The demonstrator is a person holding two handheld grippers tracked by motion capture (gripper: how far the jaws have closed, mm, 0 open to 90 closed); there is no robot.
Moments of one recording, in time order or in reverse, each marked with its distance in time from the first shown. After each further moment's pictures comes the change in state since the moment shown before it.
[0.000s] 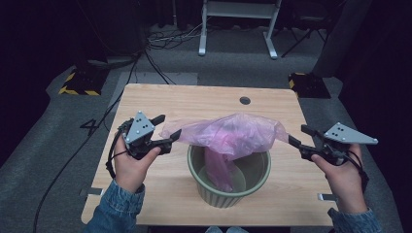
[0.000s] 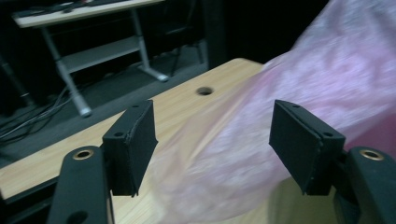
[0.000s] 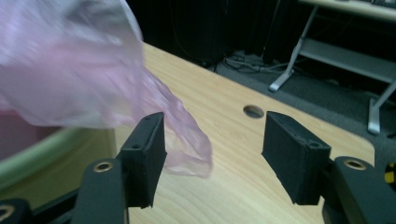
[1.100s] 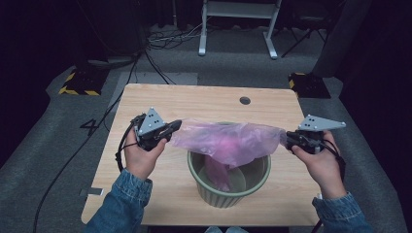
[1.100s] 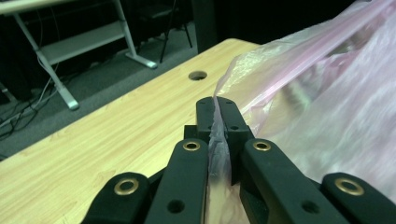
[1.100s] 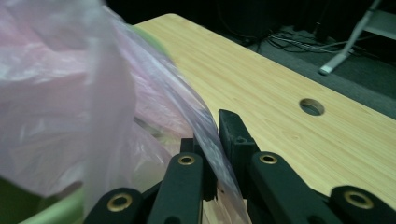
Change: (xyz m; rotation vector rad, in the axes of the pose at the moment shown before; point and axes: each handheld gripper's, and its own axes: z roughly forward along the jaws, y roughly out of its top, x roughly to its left) left arm 0.018 -0.013 0.037 0.090 -0.023 0.027; right arm 0.016 0.016 0.049 0.125 0.169 0.009
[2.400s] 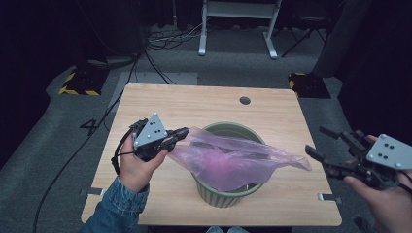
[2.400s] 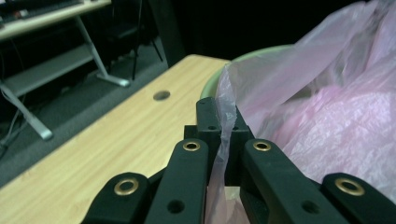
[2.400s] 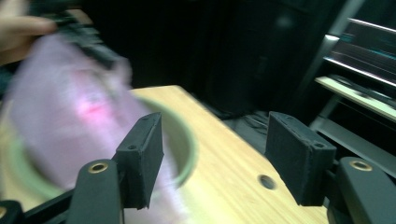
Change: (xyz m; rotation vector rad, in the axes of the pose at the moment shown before) left arm -0.037 0.030 -0.040 -0.064 -0.128 0.116; right arm 0.046 0.027 -0.132 -0.294 -0.075 -0.244
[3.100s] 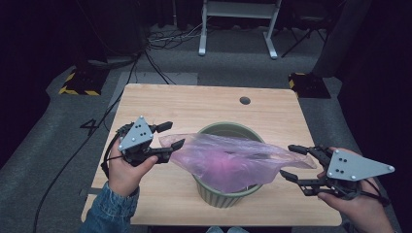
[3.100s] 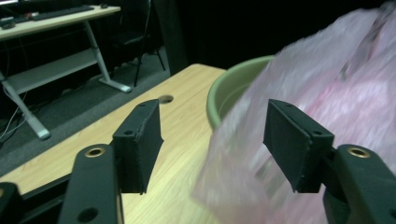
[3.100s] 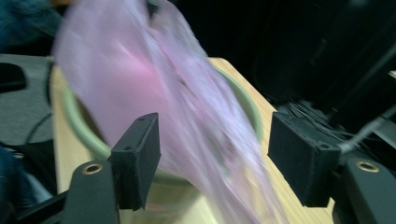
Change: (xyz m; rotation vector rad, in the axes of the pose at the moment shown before) left arm 0.007 -0.012 -0.016 -0.050 0.008 -0.070; right arm 0.033 -0.025 0.031 0.096 0.253 -0.108
